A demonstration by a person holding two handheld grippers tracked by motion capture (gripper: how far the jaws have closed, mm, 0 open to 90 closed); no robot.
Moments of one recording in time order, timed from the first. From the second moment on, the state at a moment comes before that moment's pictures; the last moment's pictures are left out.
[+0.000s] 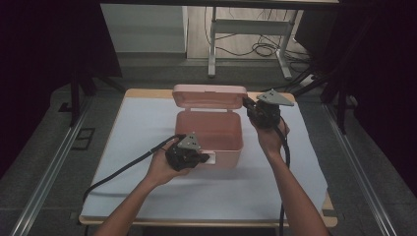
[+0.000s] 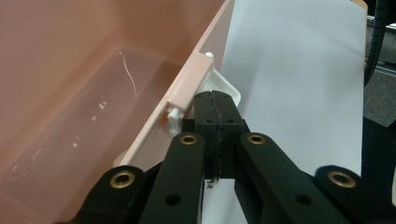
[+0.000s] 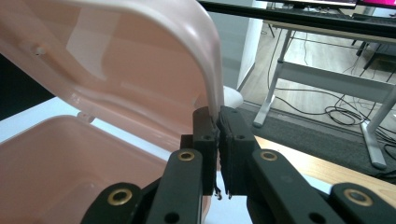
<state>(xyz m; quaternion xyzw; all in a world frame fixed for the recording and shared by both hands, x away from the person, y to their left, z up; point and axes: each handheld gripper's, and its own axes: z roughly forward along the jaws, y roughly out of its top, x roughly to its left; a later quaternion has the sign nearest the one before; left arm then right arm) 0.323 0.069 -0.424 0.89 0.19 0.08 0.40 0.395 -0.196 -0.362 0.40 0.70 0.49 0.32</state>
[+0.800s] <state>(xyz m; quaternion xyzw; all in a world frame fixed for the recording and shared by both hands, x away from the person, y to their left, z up) 0.323 0.070 -0.424 0.89 0.19 0.07 0.40 0.380 -0.206 -0.372 0.39 0.71 0.51 0.29</state>
